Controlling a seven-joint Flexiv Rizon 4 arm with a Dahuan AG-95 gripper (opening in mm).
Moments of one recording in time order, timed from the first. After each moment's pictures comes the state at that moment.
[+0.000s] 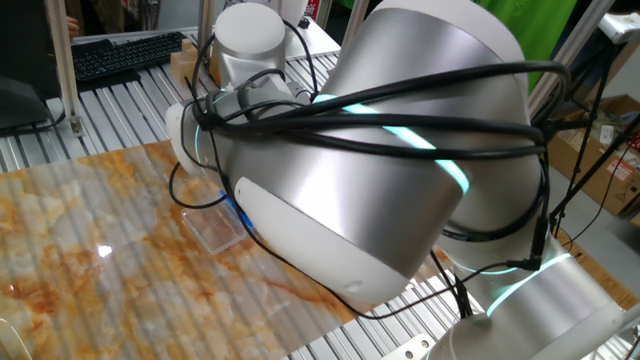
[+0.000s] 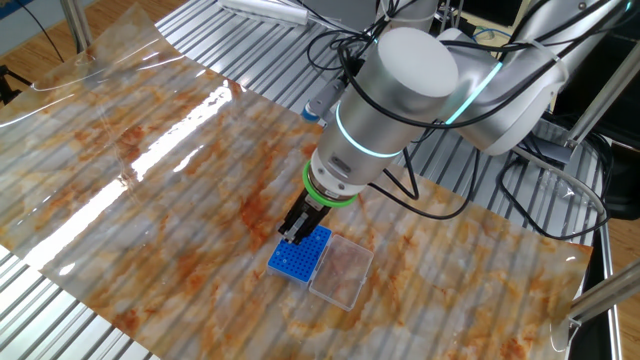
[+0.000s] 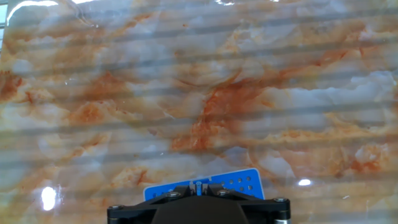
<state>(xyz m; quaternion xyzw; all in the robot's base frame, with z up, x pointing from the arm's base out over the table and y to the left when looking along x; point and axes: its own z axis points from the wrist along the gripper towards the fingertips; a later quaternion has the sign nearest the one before) 0.538 0.047 0.046 0.71 0.69 -0.04 0.12</state>
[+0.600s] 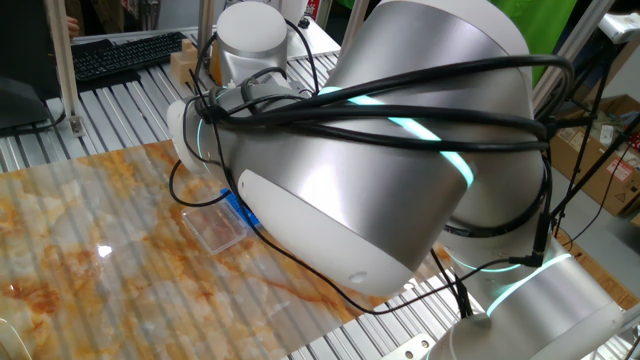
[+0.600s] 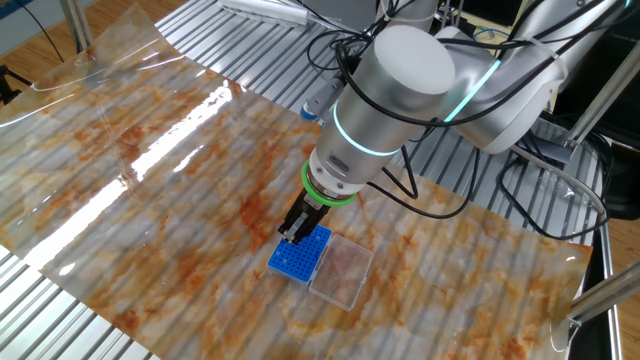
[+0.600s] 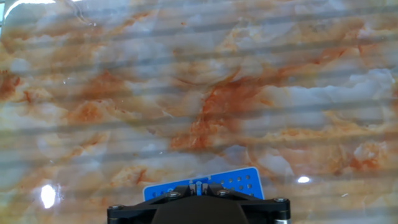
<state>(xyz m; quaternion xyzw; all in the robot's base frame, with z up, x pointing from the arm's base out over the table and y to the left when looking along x) 0.539 0.048 0.047 0.71 0.69 -0.04 0.12</state>
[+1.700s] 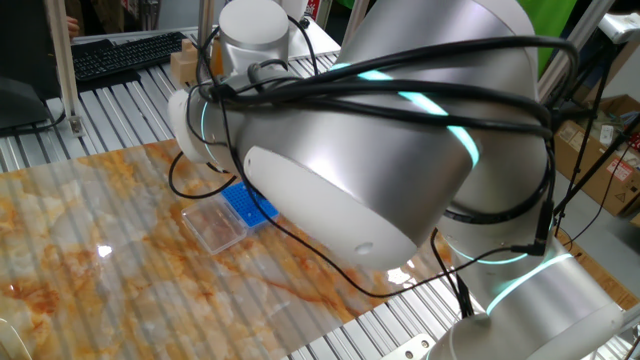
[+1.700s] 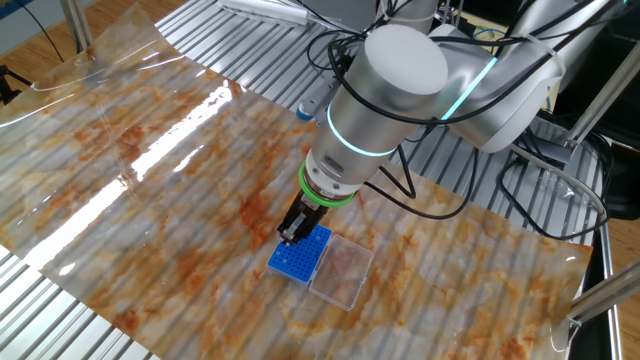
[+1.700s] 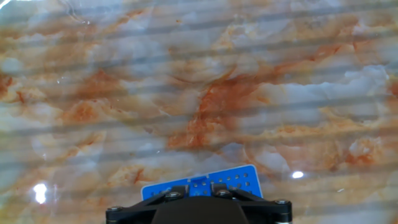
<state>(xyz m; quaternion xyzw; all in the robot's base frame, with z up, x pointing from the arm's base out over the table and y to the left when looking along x) 0.538 0.048 0.047 0.72 0.69 -0.04 0.10</state>
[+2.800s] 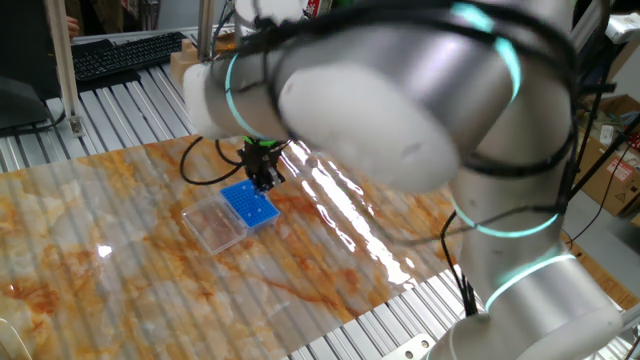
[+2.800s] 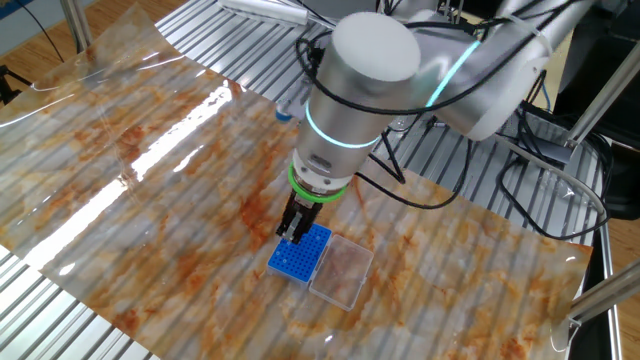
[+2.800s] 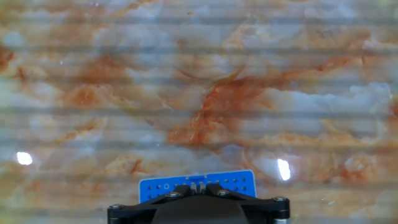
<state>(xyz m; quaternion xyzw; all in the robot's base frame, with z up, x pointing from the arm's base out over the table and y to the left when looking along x) 0.537 0.046 0.048 0.66 0.75 -0.04 0.06</state>
